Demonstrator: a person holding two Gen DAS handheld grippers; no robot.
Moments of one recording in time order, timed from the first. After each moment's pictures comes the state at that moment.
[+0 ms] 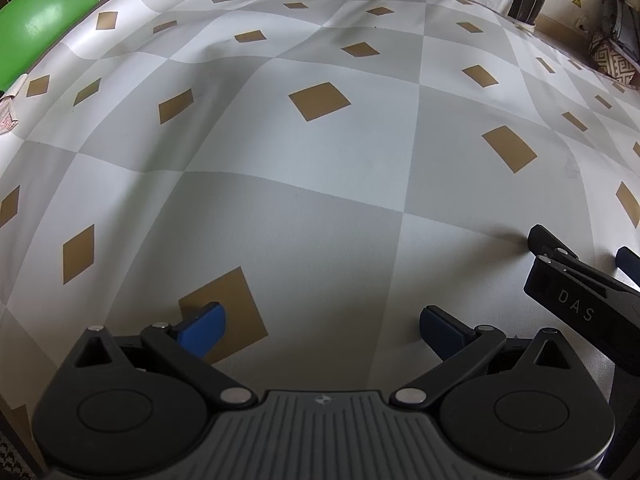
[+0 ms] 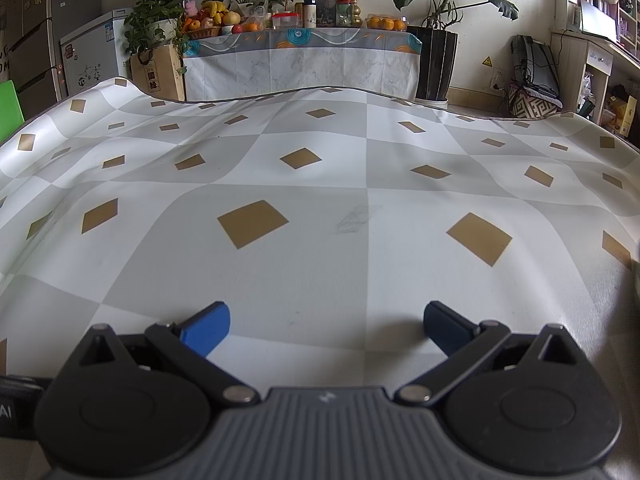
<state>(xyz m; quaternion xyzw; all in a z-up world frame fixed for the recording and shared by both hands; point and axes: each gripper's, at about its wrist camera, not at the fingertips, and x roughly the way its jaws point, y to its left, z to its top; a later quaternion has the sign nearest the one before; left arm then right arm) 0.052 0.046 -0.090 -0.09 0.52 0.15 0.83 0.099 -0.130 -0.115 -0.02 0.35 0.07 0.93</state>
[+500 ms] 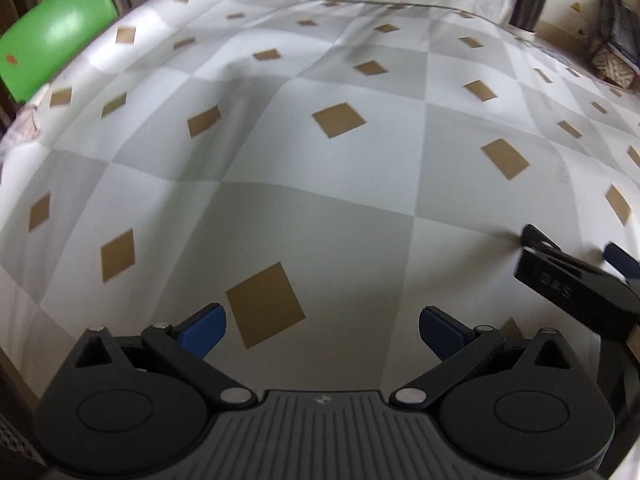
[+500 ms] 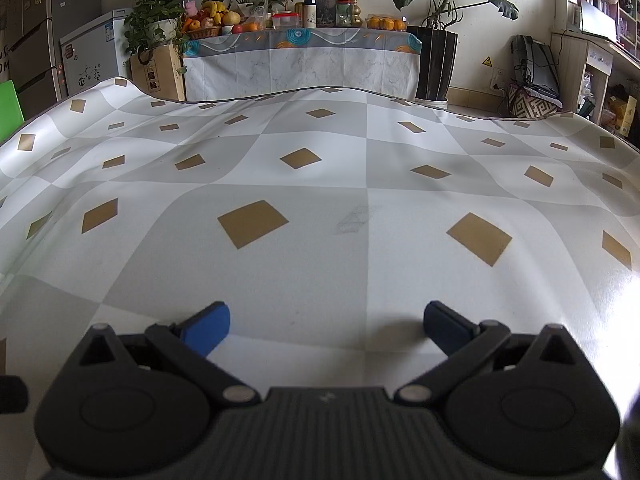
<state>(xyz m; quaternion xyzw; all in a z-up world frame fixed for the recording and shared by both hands) 0.022 0.047 -0.056 -0.07 0.50 0.16 0.85 0.099 -0.130 -0.115 -0.02 0.35 0.07 0.93</state>
